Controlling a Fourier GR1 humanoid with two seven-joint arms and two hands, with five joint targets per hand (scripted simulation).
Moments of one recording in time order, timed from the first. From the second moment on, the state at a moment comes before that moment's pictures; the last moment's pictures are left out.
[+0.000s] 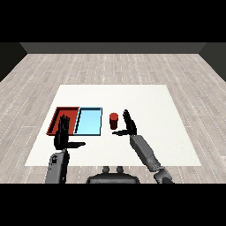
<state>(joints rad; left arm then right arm) 0.05 0.06 0.10 -1.63 0.10 -0.12 -0.46 -0.45 0.00 0.28 -0.87 -0.38 -0.12 -0.55</state>
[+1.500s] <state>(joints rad) 0.03 0.08 0.14 -1.64 0.14 -0.14 -0.43 -0.75 0.00 0.52 -0.48 -0.78 -0.15 -0.66</state>
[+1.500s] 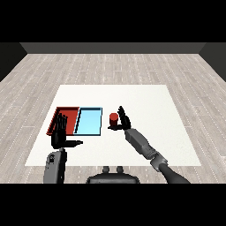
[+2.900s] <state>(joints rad) 0.05 0.07 0.14 -1.62 0.13 -0.14 -0.48 -0.90 0.00 0.83 -0.38 -1.06 -0.49 -0.50</state>
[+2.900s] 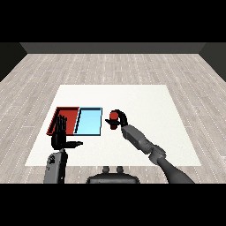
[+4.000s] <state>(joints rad) 0.06 0.06 0.10 -1.65 0.10 -0.13 -0.45 -0.99 0.00 0.88 -0.37 -1.02 -0.57 -0.50</state>
